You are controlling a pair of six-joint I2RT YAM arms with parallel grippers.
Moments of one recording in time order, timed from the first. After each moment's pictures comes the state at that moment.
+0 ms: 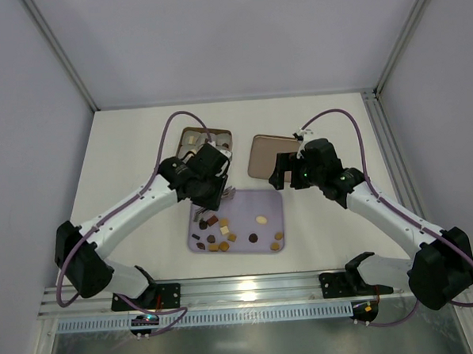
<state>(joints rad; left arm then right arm) -0.80 1.44 1.29 -0.99 -0.07 -0.36 0.47 1.18 0.84 -0.31 -0.09 0.39</state>
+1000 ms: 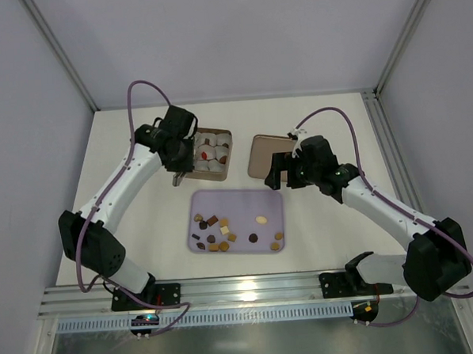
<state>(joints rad) -0.48 1.55 1.54 -1.06 -0.16 -0.31 0.47 1.25 0.87 -0.32 -0.16 0.38</state>
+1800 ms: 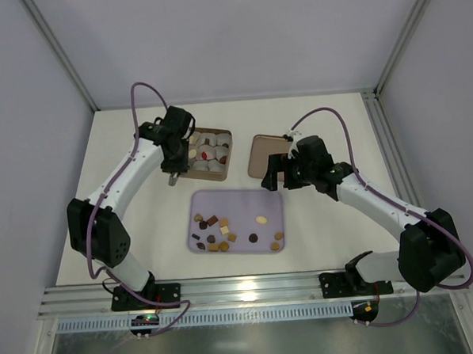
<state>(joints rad) -0.41 1.64 1.53 -1.06 -0.22 -0.28 0.47 1.31 0.87 -0.29 -0.22 0.39</state>
